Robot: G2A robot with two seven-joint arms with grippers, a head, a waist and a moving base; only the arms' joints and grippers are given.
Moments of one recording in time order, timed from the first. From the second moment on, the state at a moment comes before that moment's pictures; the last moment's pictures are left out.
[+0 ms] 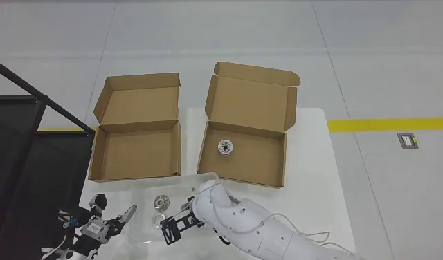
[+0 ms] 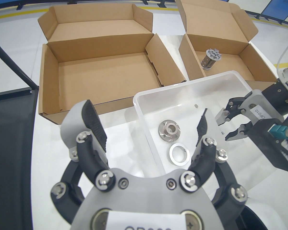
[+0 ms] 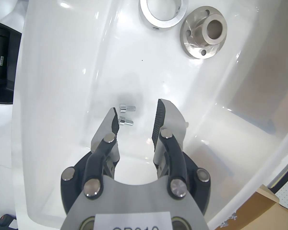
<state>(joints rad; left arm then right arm) 1.81 -1.13 -1.84 -1.80 1.09 -0.45 0.11 -0.51 -1.68 0.40 -0.98 -1.64 -0.91 0.63</state>
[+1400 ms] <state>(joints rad) 1.81 -1.13 -1.84 -1.80 1.09 -0.45 0.11 -0.42 -1.84 0.35 -0.67 -1.65 -0.91 0.53</state>
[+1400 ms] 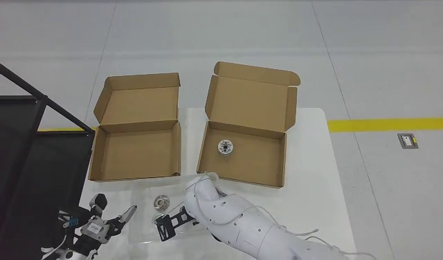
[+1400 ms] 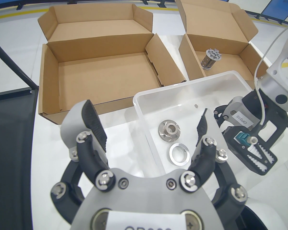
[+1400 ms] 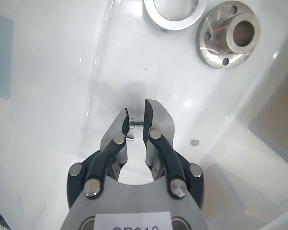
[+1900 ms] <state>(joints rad) 1.81 -1.13 -1.84 -1.80 1.09 -0.45 0.11 -0.63 -1.58 0.58 -1.09 -2.00 -0.58 -0.03</state>
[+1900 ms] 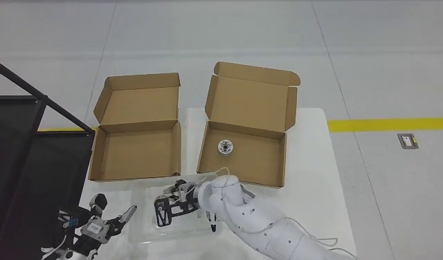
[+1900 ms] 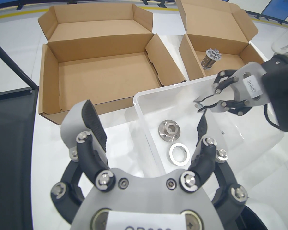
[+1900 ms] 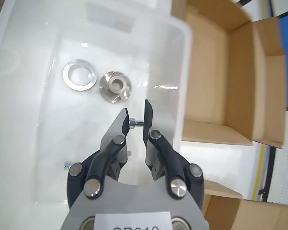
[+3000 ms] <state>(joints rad) 1.81 -1.13 -1.84 -1.80 1.09 -0.45 0.11 -0.95 -1.37 1.03 -1.42 -1.95 -0.48 -0.75</state>
